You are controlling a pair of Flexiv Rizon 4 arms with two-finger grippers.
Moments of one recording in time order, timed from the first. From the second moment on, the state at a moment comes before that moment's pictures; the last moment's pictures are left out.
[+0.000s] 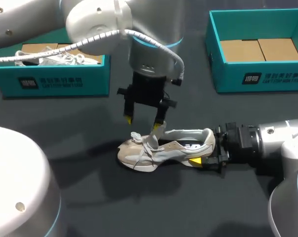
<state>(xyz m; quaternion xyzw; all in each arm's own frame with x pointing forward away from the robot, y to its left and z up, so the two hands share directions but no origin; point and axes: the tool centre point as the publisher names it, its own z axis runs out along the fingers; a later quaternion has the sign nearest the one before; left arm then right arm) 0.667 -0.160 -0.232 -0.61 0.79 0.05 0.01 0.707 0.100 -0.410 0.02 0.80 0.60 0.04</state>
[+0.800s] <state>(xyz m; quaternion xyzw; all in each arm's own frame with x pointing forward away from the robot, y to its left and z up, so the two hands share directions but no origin) 0.667 -0.206 -0.204 -0.26 0.97 0.01 -0.01 0.707 0.100 -0.410 0.02 0.80 0.60 0.04</state>
